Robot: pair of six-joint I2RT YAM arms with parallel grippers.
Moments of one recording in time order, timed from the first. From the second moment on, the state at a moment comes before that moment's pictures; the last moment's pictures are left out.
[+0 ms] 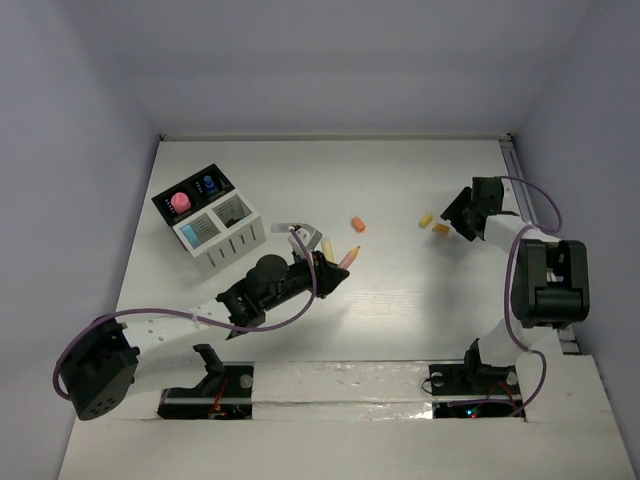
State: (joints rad) left arm -0.93 1.08 0.44 0.49 0.04 -0.48; right arm -0.07 1.66 0.95 -0.11 0.07 0.65
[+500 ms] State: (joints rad) left arm -0.93 1.08 0.44 0.51 0.06 -0.49; right arm -0.07 1.70 0.91 -0.06 0.01 0.74
